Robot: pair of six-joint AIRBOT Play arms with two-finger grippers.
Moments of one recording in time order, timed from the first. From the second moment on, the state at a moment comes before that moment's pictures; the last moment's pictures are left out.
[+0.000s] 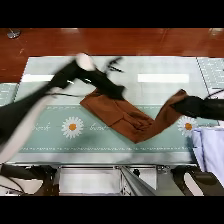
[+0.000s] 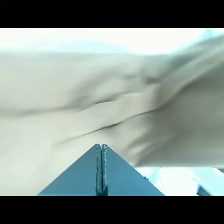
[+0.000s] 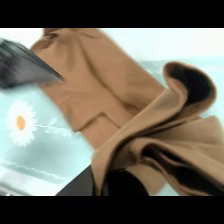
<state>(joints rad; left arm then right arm) -0.44 -1.61 1.52 0.86 -1.26 -1.40 -0.02 -0.69 0.94 -0.95 1.33 1.62</state>
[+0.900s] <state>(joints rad) 0.15 -0.67 0.79 0.94 -1.18 -1.34 0.57 -1.81 1.70 -0.94 1.02 1.69</state>
